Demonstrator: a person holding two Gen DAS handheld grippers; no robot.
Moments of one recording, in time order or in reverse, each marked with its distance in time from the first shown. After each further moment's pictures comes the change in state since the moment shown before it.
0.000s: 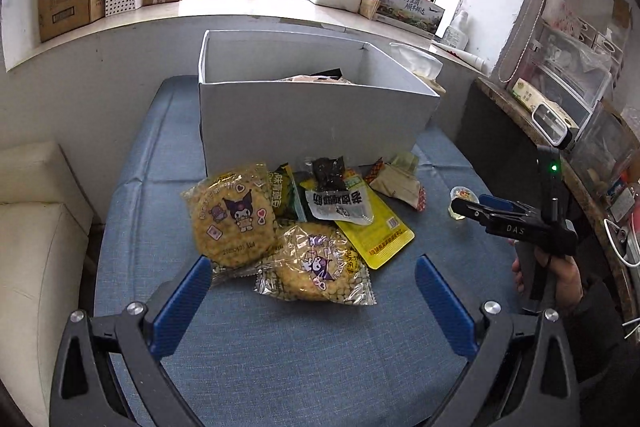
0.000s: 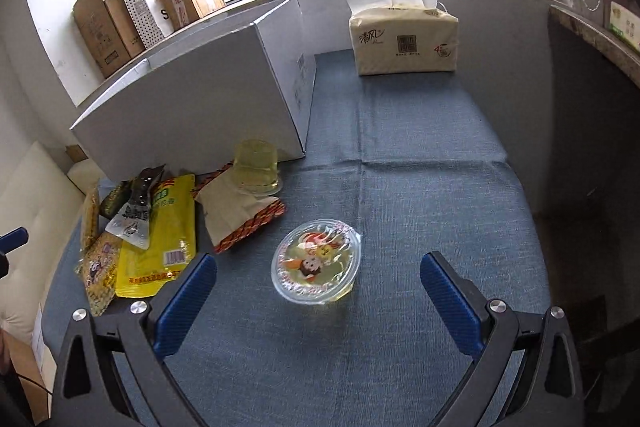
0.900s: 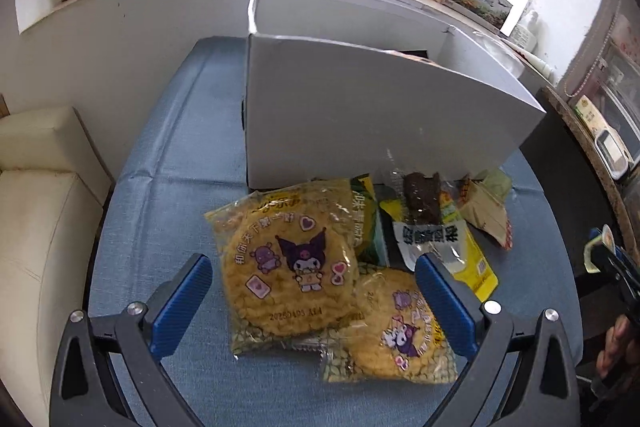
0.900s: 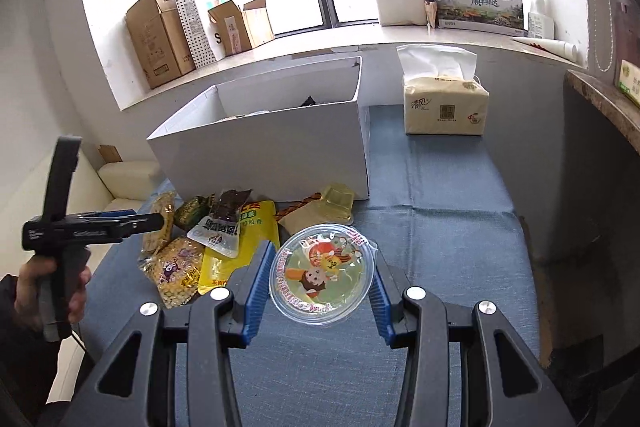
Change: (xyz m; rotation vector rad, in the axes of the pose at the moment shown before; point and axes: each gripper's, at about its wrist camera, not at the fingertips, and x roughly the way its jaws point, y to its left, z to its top) left arm 0.088 0.054 0.032 -0.144 0.092 0.115; right arm -0.075 0.055 -0.004 -0.108 -0.145 0.078
